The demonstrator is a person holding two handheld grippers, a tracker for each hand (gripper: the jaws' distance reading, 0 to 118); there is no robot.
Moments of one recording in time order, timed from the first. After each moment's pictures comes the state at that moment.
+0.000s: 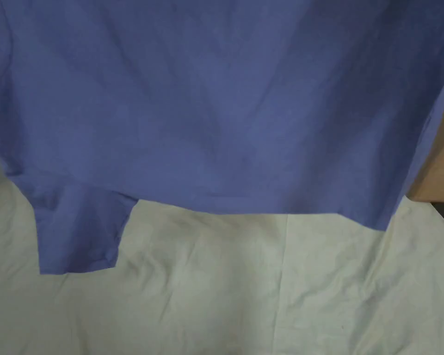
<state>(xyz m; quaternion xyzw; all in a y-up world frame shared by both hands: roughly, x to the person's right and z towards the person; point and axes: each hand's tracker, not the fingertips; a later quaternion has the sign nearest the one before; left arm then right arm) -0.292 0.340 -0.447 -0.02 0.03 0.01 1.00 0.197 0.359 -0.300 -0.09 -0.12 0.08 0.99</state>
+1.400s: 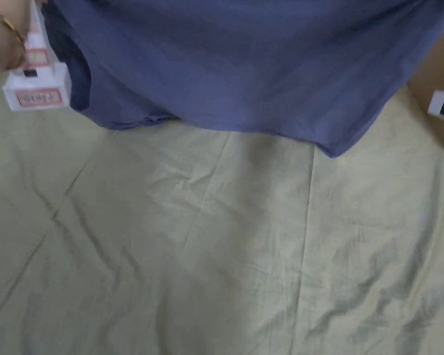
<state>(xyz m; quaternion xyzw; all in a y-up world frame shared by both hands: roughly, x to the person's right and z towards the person) -0.179 0.070 -0.639 -0.13 0.10 0.00 0.99 0.272 0.074 -0.528 -0.24 -0.18 -0.01 0.95</state>
